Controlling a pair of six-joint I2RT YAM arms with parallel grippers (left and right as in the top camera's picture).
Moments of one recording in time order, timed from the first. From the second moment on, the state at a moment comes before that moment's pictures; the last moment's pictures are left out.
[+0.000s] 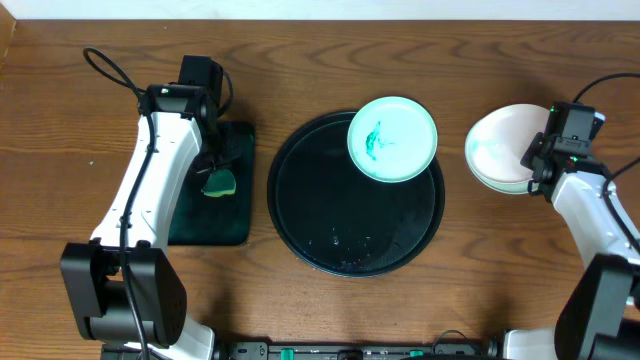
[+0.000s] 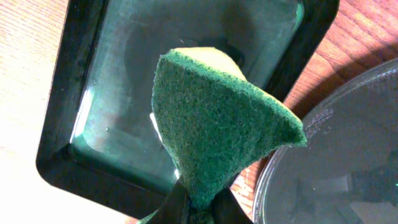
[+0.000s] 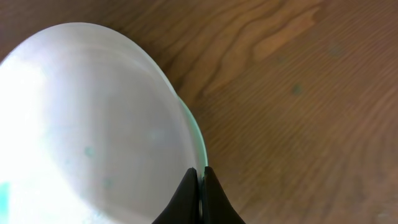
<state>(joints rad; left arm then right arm) -0.08 1.72 1.45 -1.17 -0.09 -0.48 -0.19 1.60 0.96 -0.31 0.39 0.28</state>
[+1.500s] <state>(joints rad) -0.08 1.72 1.45 -1.18 -0.09 -0.48 0.02 1.79 1.23 -0.55 -0.48 -0.08</state>
